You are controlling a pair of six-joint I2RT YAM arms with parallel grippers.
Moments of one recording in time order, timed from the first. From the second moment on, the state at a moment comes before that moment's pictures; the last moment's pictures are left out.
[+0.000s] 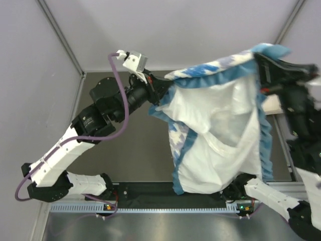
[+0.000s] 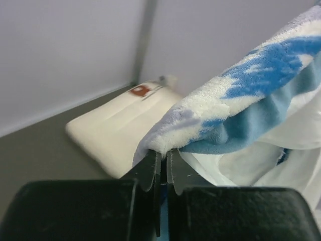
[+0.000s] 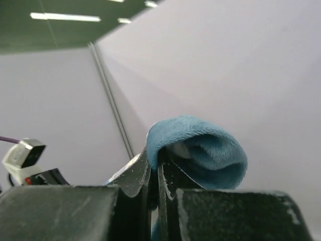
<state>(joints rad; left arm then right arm) -1.06 1.23 1.73 -0.33 -0.15 -0.26 0.52 0.75 1.57 -0.10 0.02 0.30</state>
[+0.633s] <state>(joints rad) 0.03 1.11 0.96 -0.29 0.33 -0.51 0.55 1.62 1.47 0.02 -0.22 0.60</state>
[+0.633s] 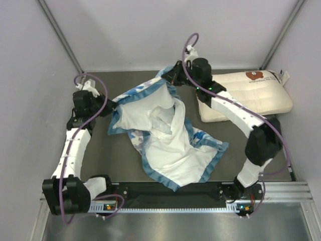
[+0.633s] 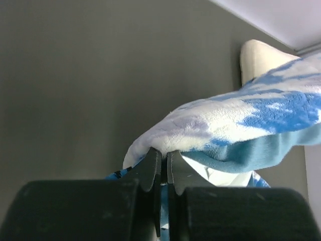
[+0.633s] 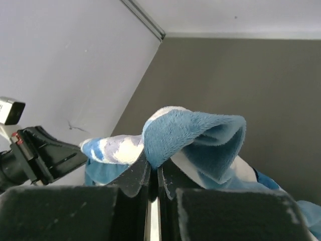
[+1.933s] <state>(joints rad) 0.19 1.31 0.88 -0.48 0.06 -0.52 0.30 1.21 1.03 -0.40 -0.04 0.44</state>
